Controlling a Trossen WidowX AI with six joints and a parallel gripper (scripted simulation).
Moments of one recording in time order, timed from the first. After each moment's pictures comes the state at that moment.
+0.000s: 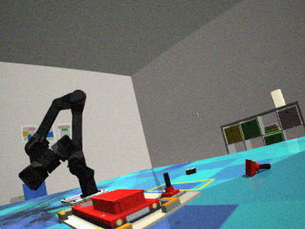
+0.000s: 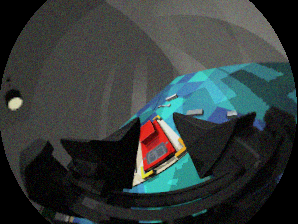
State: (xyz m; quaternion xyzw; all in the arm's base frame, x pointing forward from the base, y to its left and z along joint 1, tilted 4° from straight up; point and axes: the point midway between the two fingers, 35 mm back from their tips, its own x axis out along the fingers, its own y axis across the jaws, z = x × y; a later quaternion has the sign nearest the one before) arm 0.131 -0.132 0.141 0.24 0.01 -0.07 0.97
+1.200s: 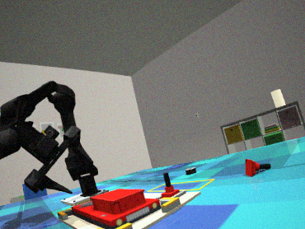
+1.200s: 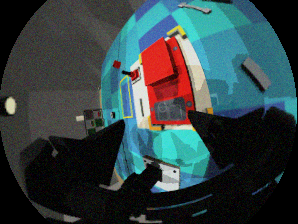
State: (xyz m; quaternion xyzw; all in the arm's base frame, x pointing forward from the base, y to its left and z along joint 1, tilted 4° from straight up) arm 0.206 -0.099 0.106 0.24 0.54 0.19 0.78
